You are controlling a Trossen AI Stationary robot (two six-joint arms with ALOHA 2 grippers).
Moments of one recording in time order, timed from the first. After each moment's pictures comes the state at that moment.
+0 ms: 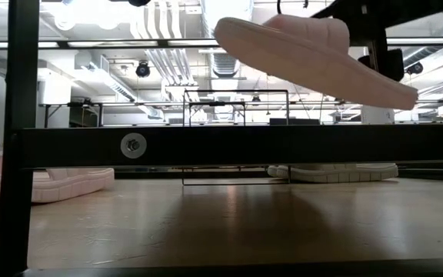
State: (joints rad) left arm 0.07 1.09 1.24 -0.36 0.12 -0.49; right arm 0.36 1.12 0.53 0.32 0.28 1.36
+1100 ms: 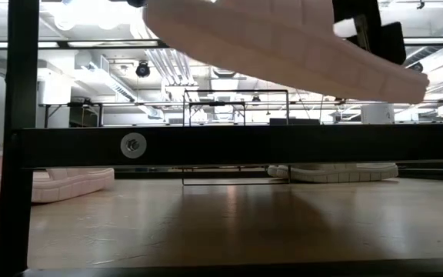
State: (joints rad) left arm 0.07 1.09 1.24 -0.38 0.13 -0.49; right arm 0.51 1.50 0.83 0.28 0.36 1.44
